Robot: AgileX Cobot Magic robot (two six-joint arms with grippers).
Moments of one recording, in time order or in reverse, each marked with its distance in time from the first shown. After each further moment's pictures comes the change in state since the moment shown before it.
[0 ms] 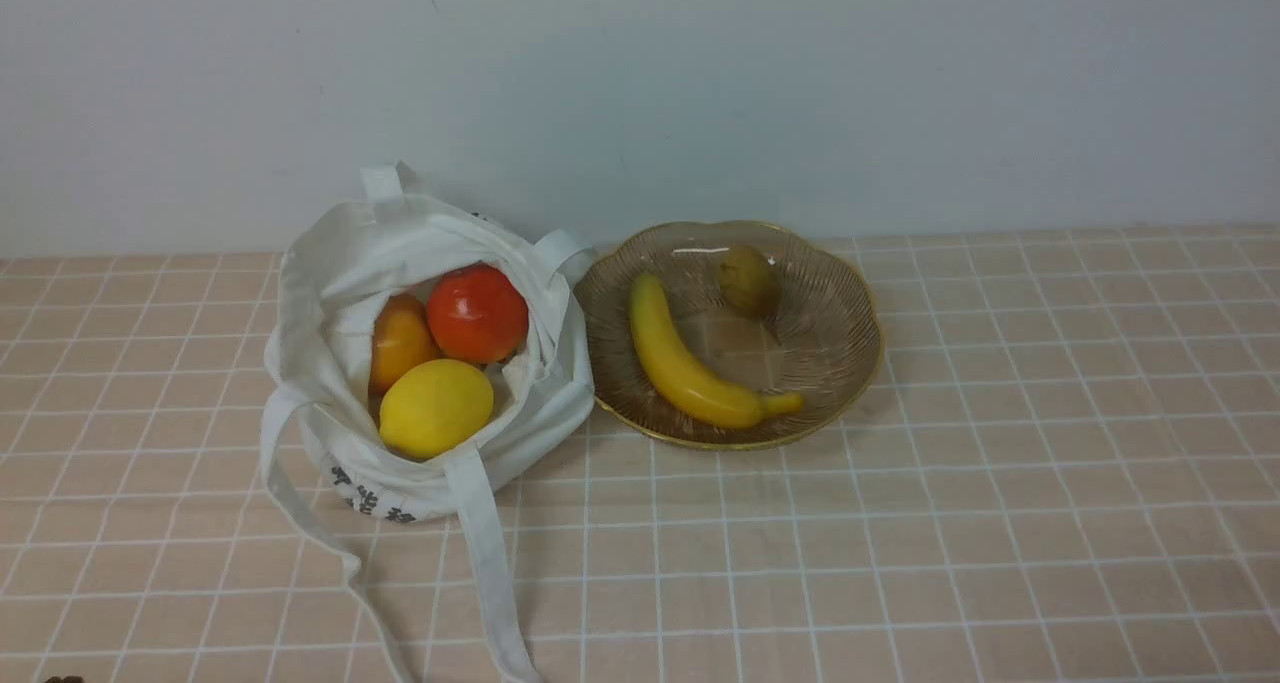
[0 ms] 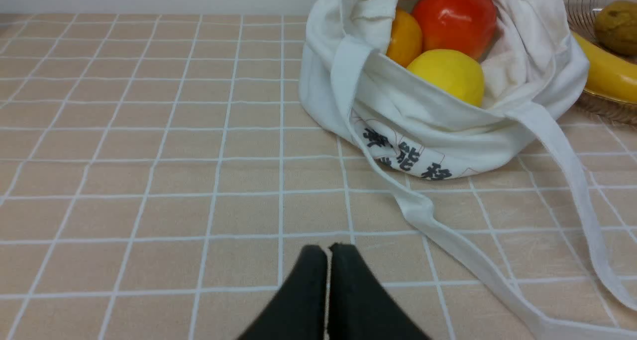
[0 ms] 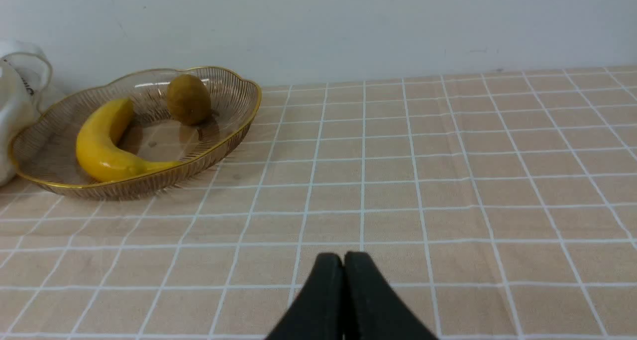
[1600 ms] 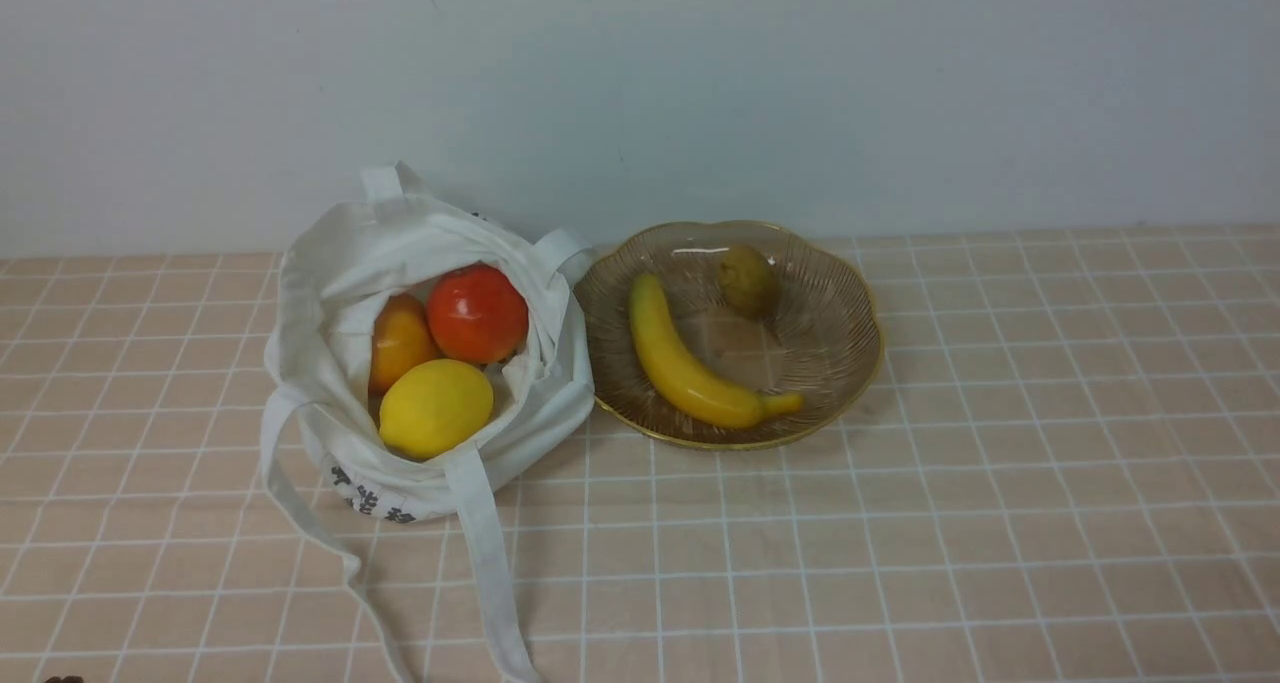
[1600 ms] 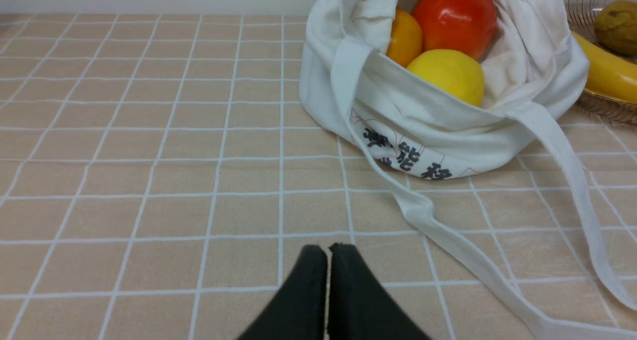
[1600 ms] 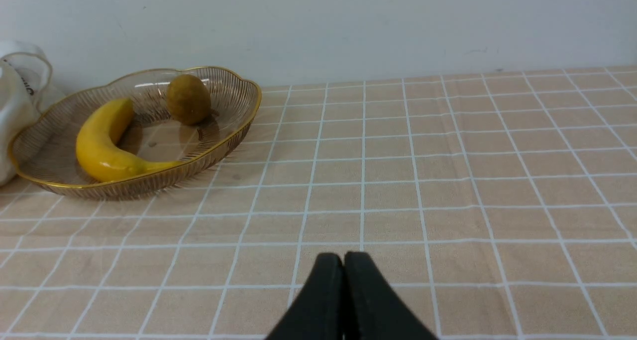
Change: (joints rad) right arm 0.000 0.000 0.000 0.000 0.000 0.000; left arm 0.000 0.000 0.000 0.000 0.000 0.000
